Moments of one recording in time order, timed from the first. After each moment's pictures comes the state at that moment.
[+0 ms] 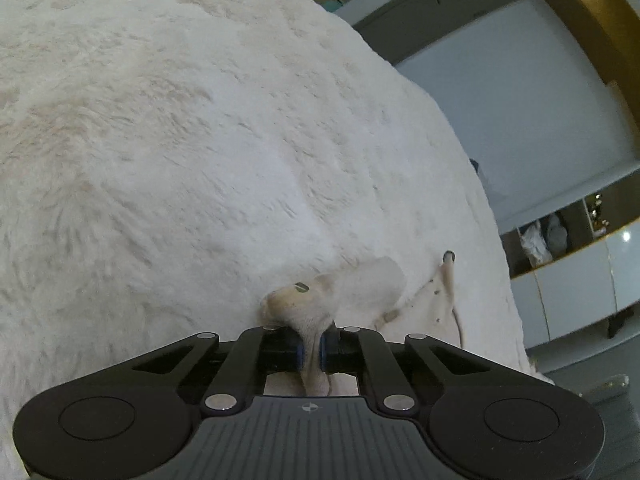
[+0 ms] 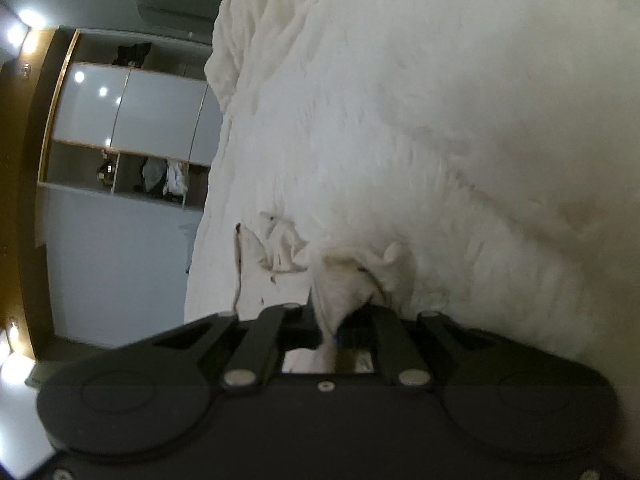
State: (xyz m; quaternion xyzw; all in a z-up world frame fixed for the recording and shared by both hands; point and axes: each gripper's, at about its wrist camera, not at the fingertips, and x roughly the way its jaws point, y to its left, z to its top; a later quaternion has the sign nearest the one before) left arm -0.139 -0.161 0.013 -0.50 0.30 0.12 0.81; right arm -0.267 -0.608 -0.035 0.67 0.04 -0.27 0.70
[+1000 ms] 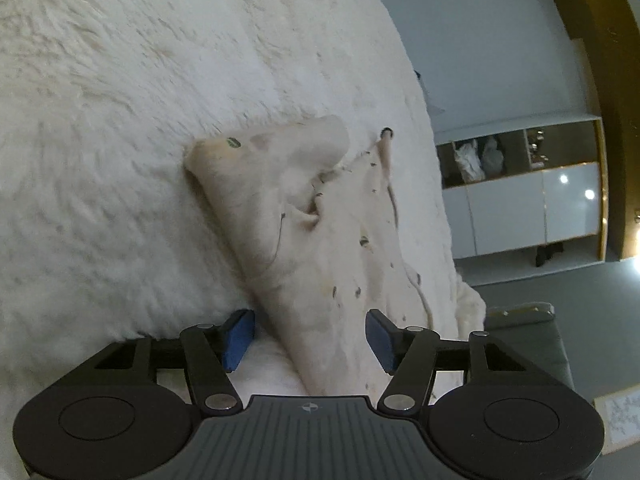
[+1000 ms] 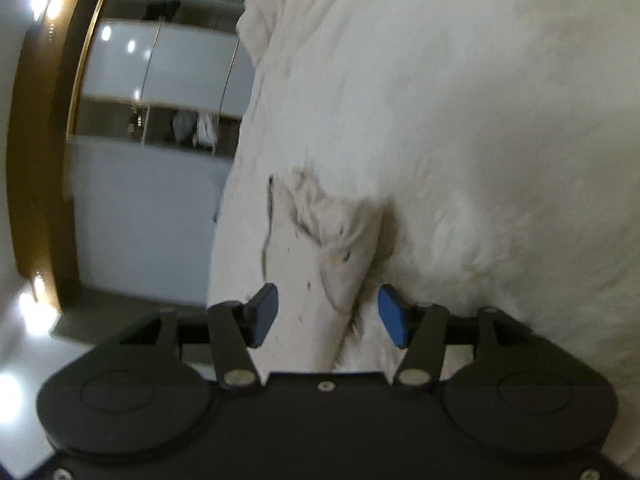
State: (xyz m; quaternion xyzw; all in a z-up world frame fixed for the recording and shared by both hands) left arm -0.145 -0.205 -0.011 -0.54 0.37 -0.04 0.76; right arm -0.324 -0.587 -0.025 0.64 0.11 -0.18 0.74
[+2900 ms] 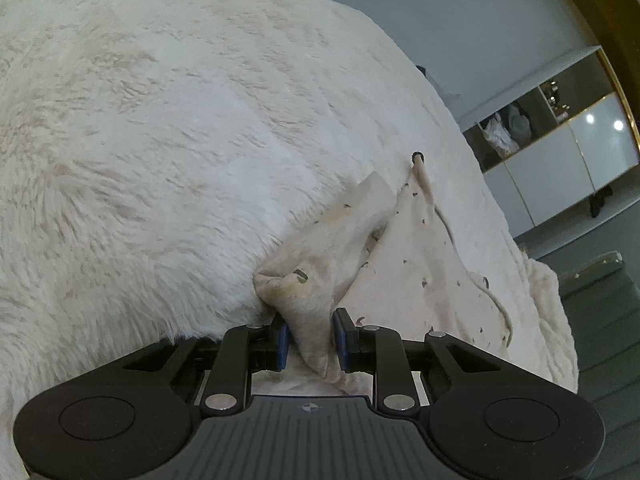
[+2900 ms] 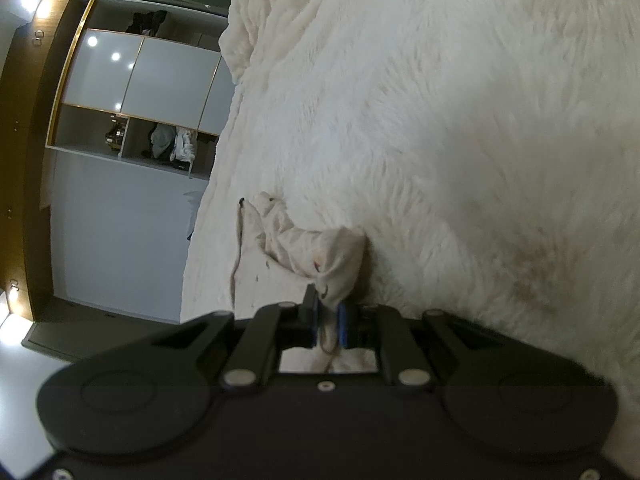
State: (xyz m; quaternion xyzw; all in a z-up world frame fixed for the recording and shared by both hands) left arm -0.150 -0.170 0.013 -0.38 0.37 0.00 0.84; right arm -0.378 -0.566 -0.034 0.64 0.09 -0.23 0.73
